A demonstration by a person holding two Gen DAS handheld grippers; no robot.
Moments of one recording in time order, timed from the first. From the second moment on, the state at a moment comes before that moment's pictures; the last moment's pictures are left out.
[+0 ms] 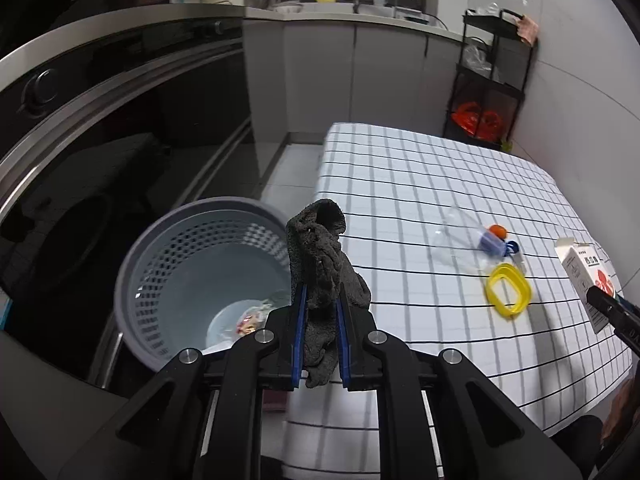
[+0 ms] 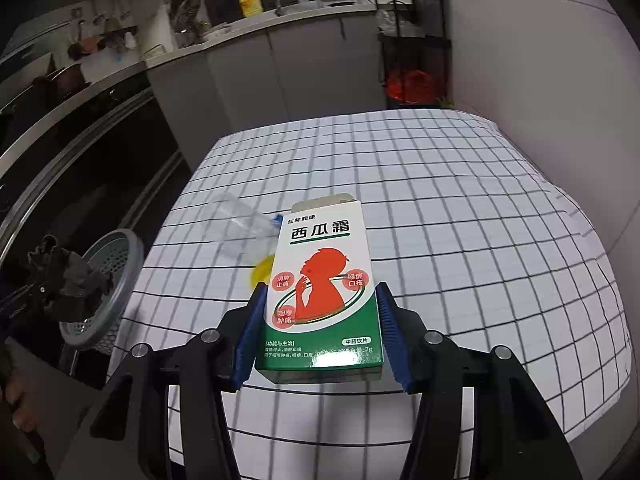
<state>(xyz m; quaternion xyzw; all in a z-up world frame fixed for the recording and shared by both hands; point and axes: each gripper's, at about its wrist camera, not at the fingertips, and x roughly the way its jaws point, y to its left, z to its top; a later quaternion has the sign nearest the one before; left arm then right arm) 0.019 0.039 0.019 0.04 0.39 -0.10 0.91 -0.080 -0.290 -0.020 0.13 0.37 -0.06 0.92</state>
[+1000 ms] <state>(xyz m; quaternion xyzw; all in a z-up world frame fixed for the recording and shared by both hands) 0.109 0.194 -0.040 -0.03 0.43 0.00 0.90 0.099 -0.003 -0.060 0.02 0.45 0.19 0.87</state>
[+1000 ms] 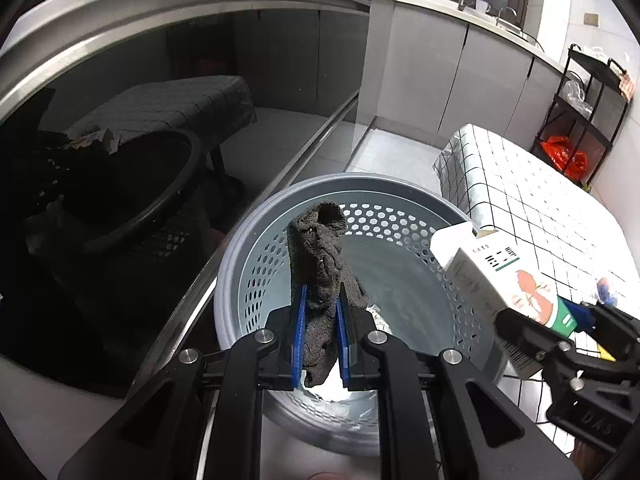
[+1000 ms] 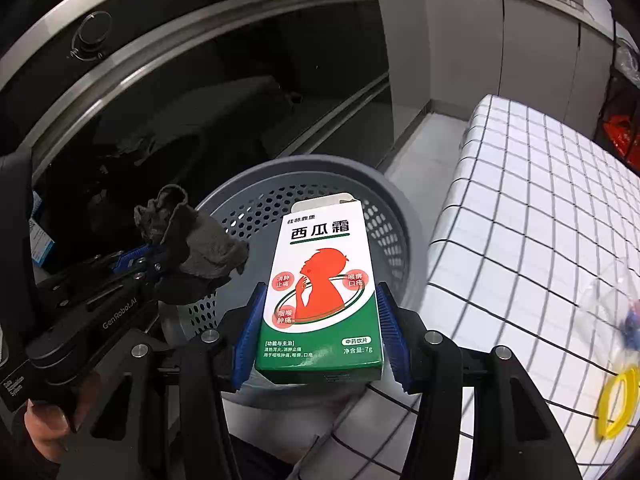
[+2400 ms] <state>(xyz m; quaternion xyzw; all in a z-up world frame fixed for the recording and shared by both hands) 0.090 0.187 -0.019 -0.05 0.43 0.00 0.90 0.067 -0.039 -0.047 0.07 0.44 0.15 0.88</state>
